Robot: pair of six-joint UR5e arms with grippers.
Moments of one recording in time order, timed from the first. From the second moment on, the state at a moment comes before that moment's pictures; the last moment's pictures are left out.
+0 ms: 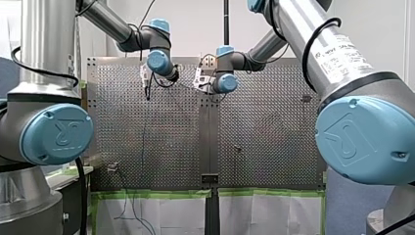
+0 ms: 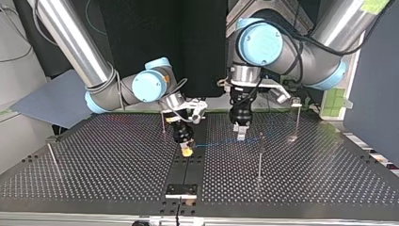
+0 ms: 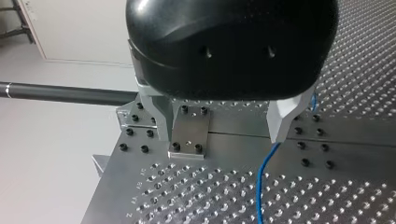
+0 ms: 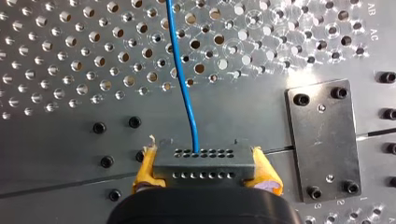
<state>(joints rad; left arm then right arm) -0.40 -1.63 -1.75 -2.87 -1.90 -1.66 2.27 -0.96 1.17 -0.26 1.55 1.75</state>
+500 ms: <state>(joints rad) -0.36 -1.70 -1.68 -2.88 -1.97 -1.62 2.26 -0.96 1.17 -0.26 1.55 1.75</state>
